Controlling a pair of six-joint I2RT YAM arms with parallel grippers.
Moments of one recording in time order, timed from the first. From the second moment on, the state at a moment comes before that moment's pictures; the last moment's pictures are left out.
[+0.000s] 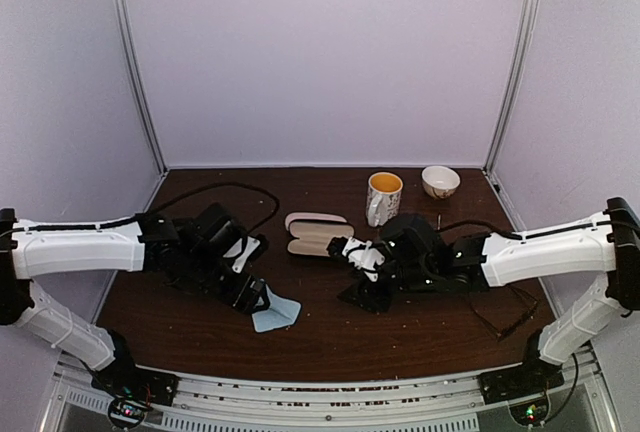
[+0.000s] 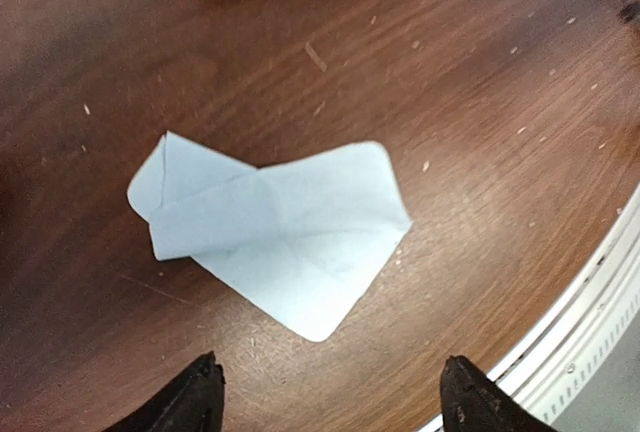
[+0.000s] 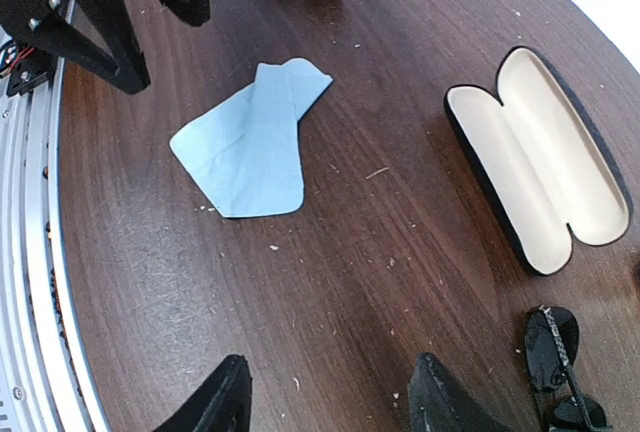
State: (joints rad) left arm -0.92 1.35 0.87 -0.62 0.08 -0.39; right arm 1.04 1.47 0.85 -0.07 -0.06 -0.10
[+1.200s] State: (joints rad) left arm -0.92 1.34 0.71 -0.57 0.08 -0.49; right arm 1.12 2.13 1.50 -0.41 0.06 0.08
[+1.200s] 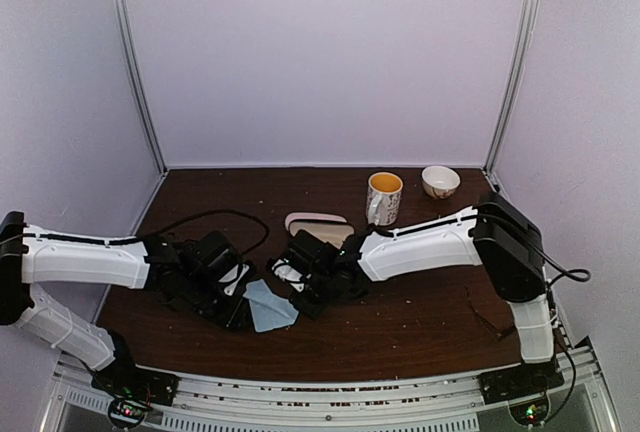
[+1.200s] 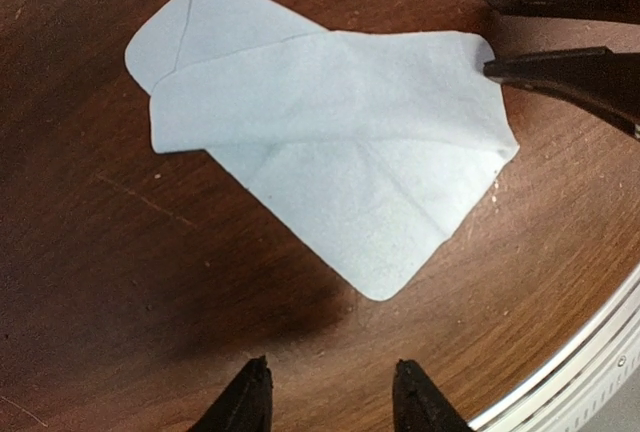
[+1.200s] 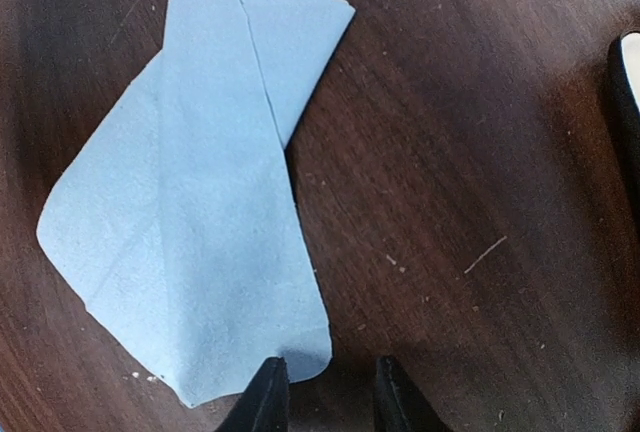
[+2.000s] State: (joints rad) left arm -0.92 1.27 0.67 -0.57 0.07 -0.54; right arm 1.13 2.18 1.59 -0.50 0.04 0.11
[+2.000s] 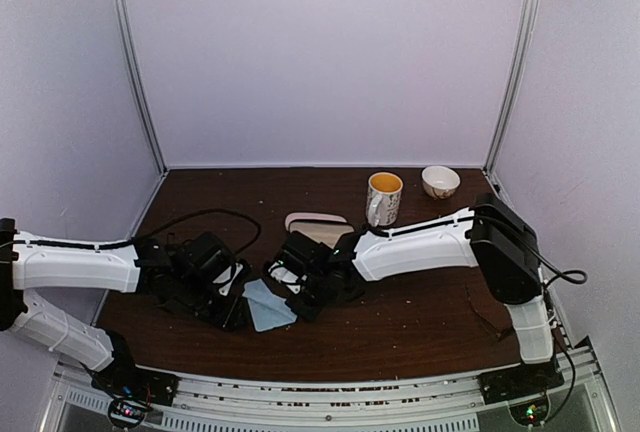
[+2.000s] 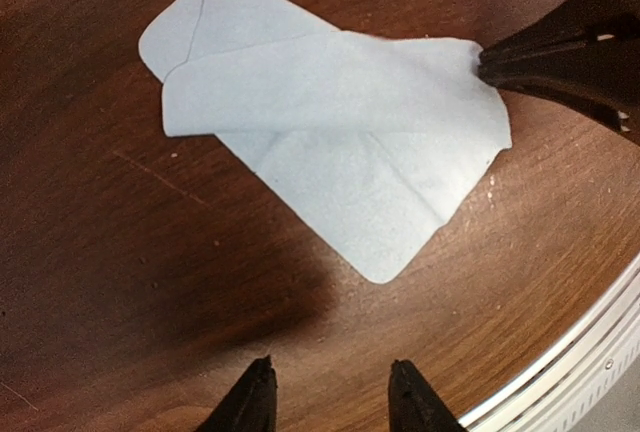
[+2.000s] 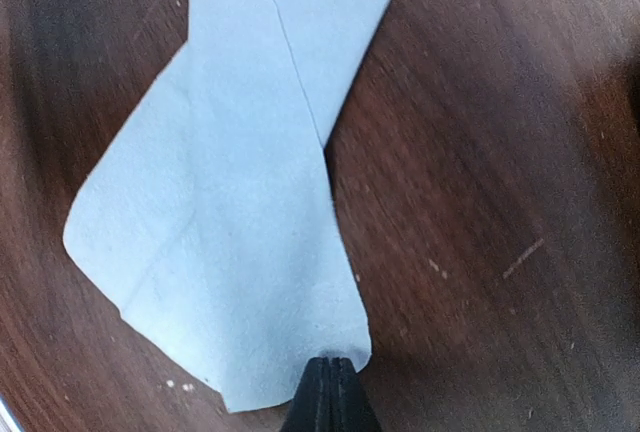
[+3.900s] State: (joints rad) left arm -1.13 1.66 0.93 -0.44 0.09 -0.04; right arm 1.02 1.85 1.07 -0.28 -0.02 0.51
